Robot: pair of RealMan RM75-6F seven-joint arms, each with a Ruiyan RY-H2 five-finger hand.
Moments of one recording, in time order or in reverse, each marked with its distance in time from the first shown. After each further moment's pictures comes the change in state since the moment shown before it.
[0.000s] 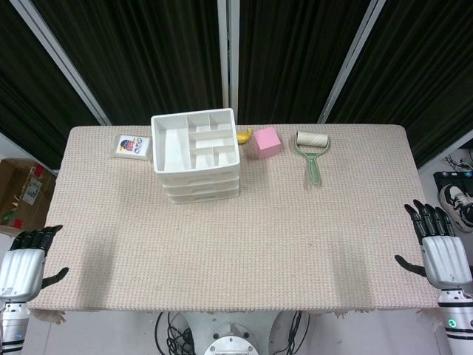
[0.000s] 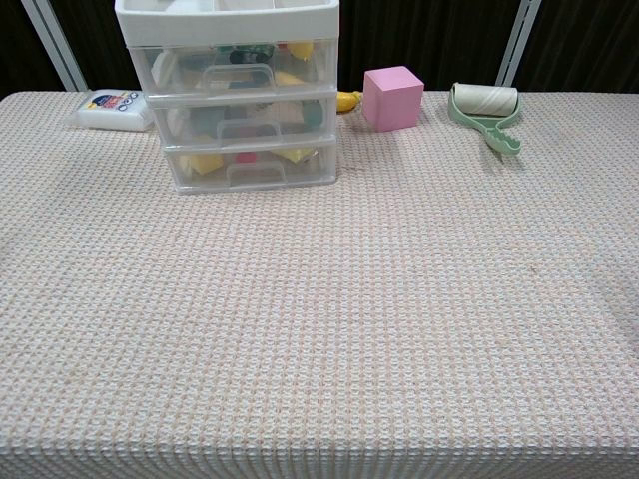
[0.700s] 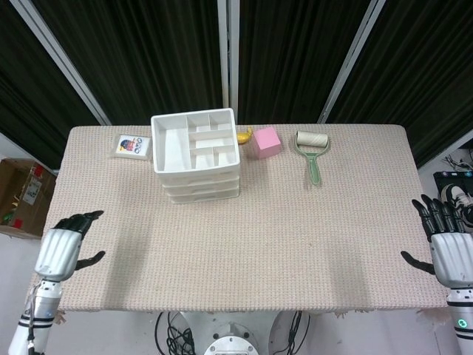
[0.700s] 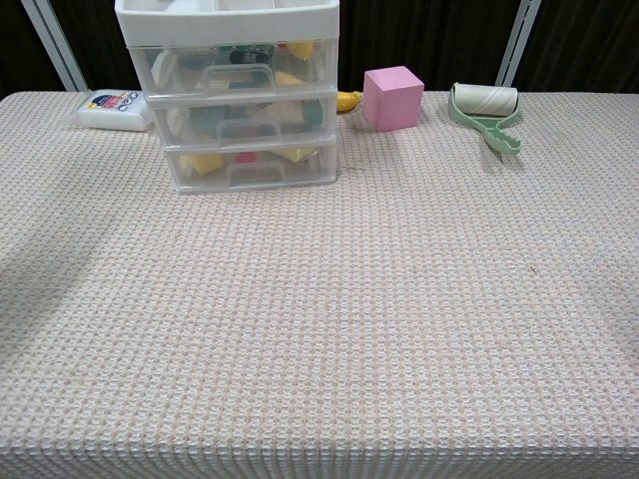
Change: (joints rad) left arm -0.147 -0.070 -0.066 -0.026 0.077 -0.106 -0.076; right arm 0.006 0.050 0.019 -0.011 -0.025 0.026 0.028
